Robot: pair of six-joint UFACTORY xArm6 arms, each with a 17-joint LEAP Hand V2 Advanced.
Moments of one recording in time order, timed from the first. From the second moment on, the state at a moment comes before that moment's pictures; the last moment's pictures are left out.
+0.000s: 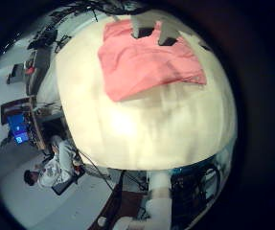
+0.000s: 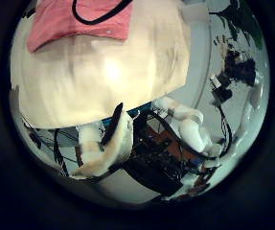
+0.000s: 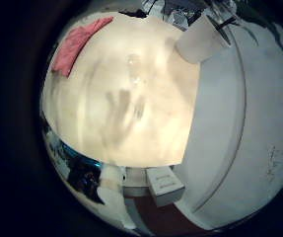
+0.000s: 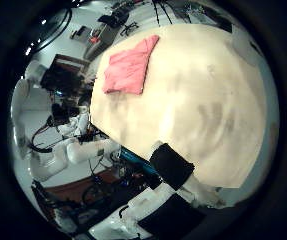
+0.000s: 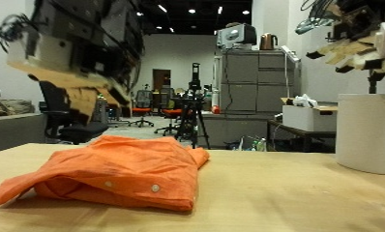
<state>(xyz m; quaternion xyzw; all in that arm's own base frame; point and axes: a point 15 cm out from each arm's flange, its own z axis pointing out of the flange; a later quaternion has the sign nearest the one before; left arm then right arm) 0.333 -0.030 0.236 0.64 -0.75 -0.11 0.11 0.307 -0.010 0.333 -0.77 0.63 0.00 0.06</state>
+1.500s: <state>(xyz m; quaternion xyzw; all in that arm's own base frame) 0.326 -0.164 0.227 0.52 -0.82 -0.11 0.19 0.302 -0.050 0.322 -0.74 0.67 0.00 0.04</state>
